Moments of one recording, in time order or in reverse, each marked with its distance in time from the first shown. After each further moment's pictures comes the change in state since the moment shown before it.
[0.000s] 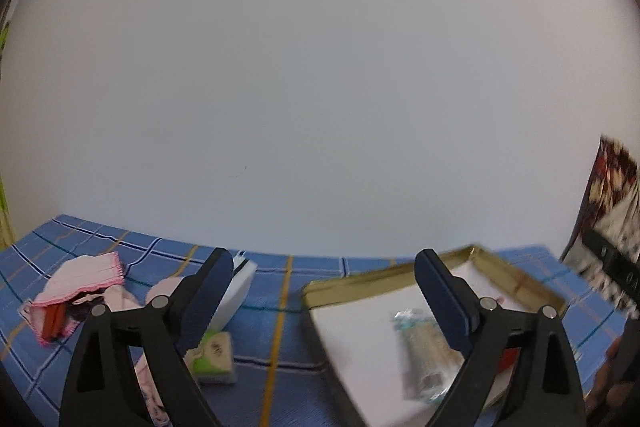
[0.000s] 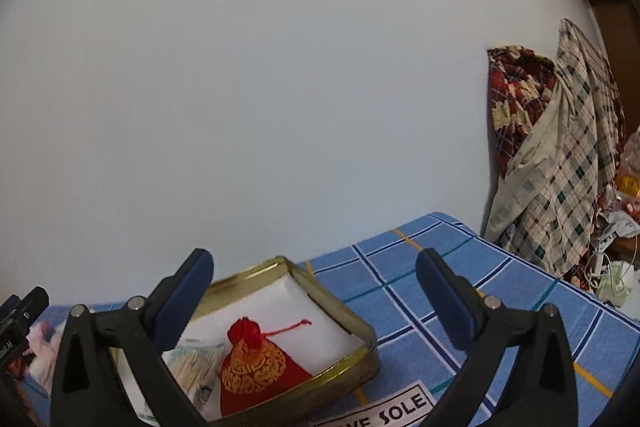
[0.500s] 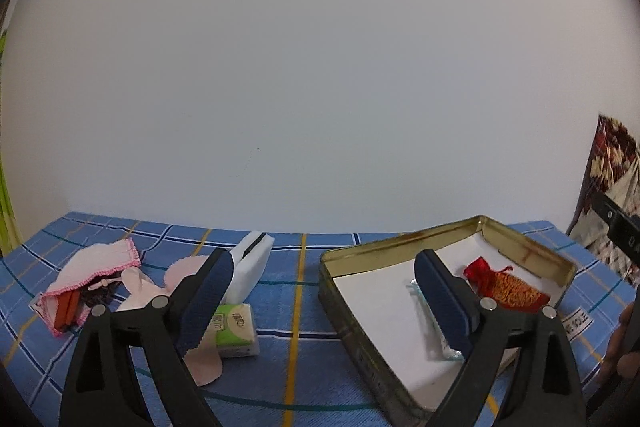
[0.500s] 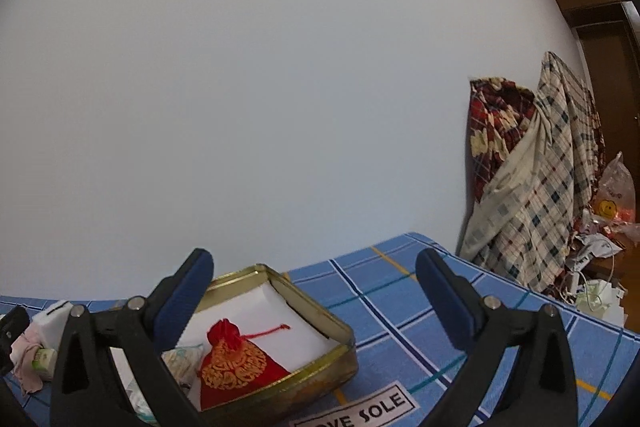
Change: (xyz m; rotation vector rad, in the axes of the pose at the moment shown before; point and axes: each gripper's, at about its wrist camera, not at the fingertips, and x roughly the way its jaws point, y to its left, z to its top) left arm -0.017 0.007 -0.024 0.033 0.013 0.009; right arm -0.017 0.003 -0.012 -0.044 -0.087 -0.094
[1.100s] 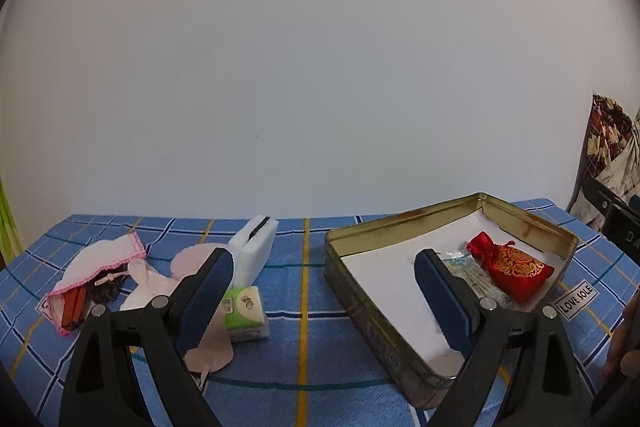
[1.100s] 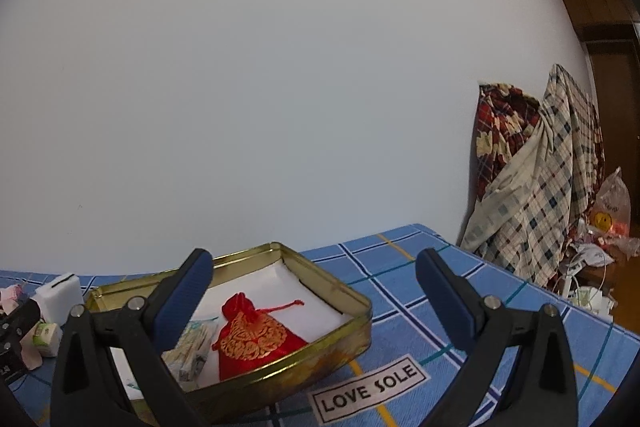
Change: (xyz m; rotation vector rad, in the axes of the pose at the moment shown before) left arm -0.004 0.009 -0.011 0.033 0.043 -0.014; right arm -0.019 0.020 -0.014 -0.060 0.026 0.008
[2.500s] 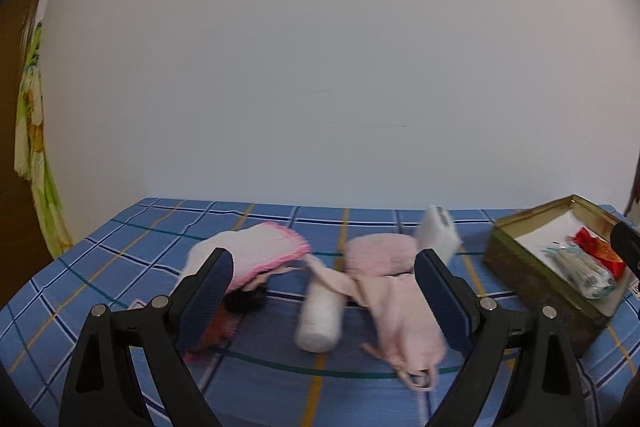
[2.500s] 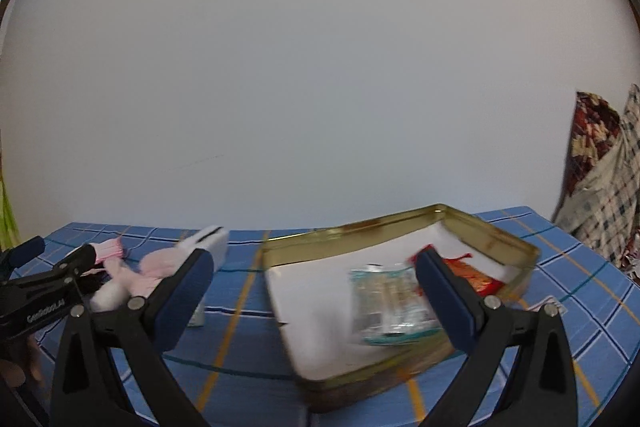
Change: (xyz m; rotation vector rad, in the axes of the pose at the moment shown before) left arm -0.007 0.151 -0.009 -0.055 0.024 0.190; right arm -0.043 0.164 -0.034 -0.121 0.089 0.286
